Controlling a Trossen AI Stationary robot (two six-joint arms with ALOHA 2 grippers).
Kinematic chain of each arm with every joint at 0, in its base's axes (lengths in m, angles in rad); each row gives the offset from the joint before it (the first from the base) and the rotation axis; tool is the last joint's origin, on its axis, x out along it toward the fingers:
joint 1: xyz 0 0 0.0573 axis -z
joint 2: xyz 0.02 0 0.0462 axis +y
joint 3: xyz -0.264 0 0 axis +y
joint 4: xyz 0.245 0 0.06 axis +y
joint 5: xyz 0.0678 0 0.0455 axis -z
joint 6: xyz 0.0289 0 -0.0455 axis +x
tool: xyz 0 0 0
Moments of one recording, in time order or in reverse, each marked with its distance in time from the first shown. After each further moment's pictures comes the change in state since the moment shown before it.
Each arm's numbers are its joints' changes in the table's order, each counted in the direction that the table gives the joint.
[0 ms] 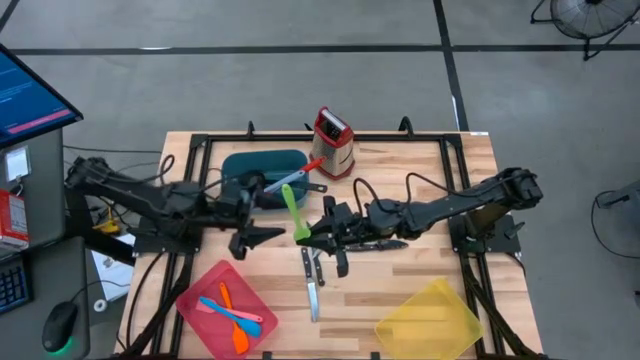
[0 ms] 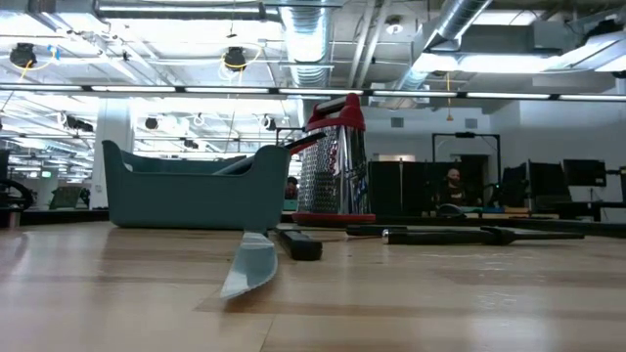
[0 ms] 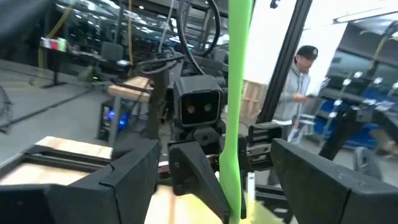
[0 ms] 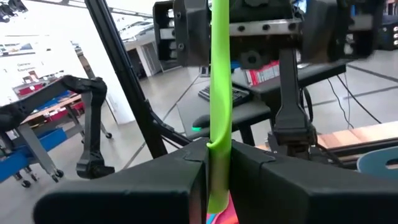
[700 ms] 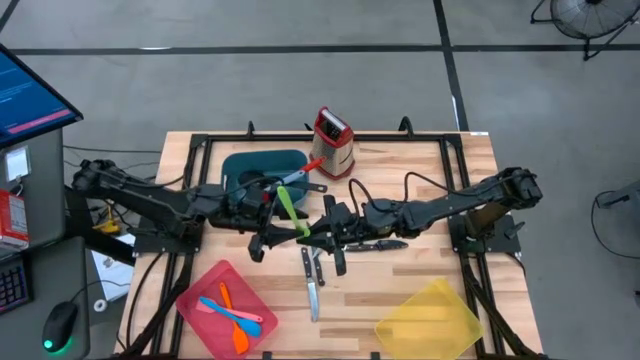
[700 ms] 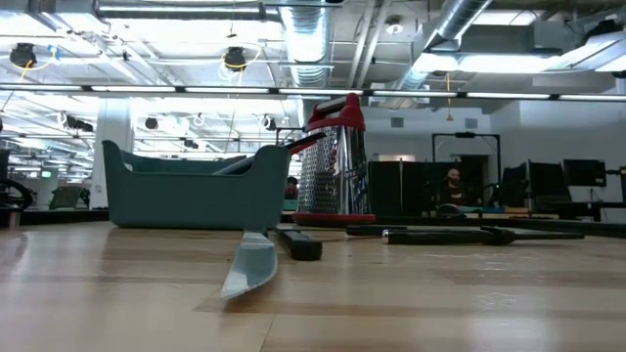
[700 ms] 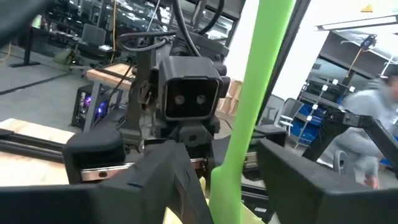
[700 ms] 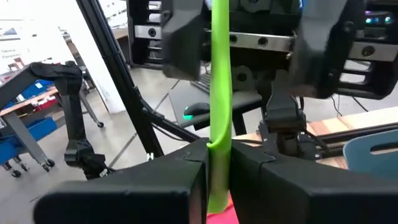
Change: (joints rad) left arm -0.067 0.155 0.000 -0.146 0.134 -0.107; right arm 0.013 -0.001 0.000 0.059 0.002 -0.010
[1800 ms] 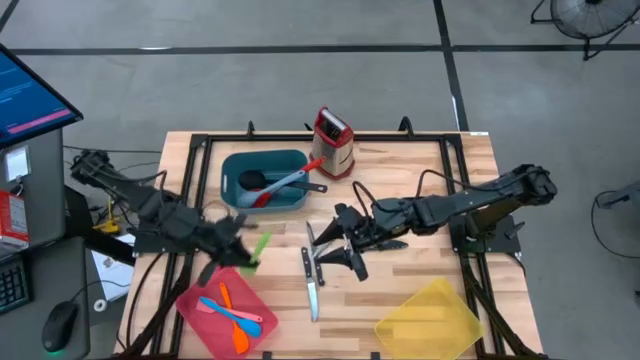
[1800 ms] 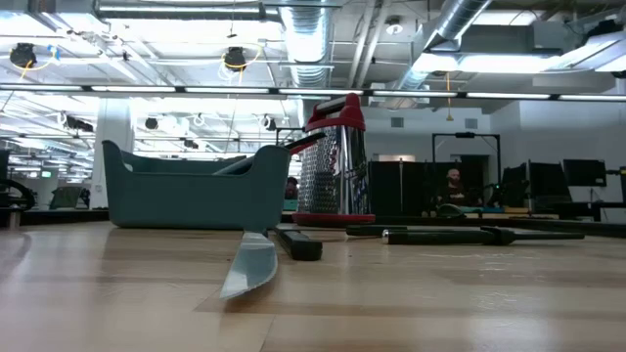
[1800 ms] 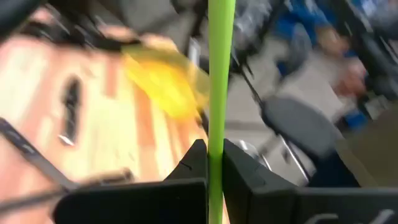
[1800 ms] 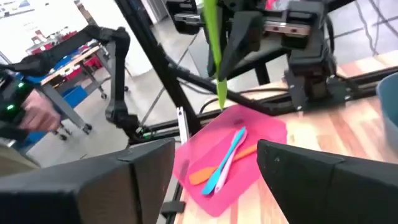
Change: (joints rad) left arm 0.259 -0.272 0.000 0.716 0.038 -0.106; right arm -0.029 -0.122 0.000 0.296 -0.116 0.115
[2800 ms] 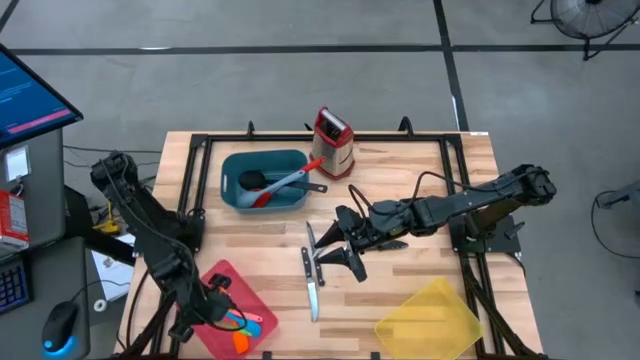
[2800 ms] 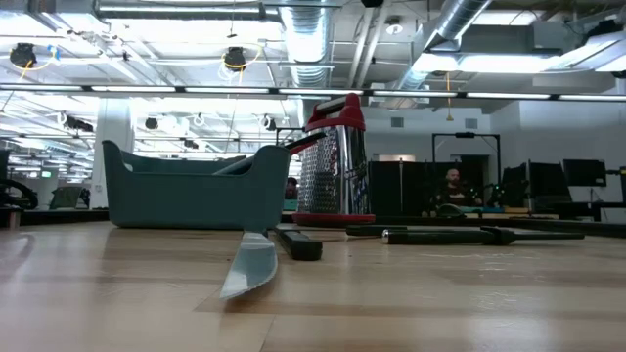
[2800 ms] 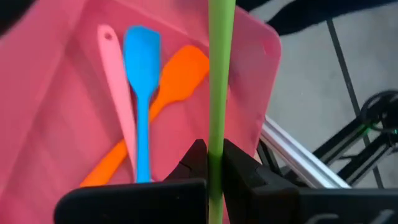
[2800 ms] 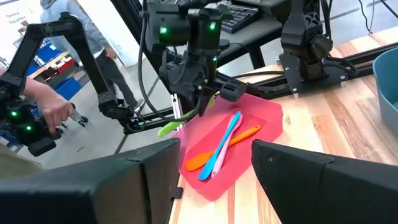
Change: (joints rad) left arm 0.427 0.390 0.000 0.328 0.227 -0.160; right arm -0.005 0.007 0.000 0.056 0.007 0.026
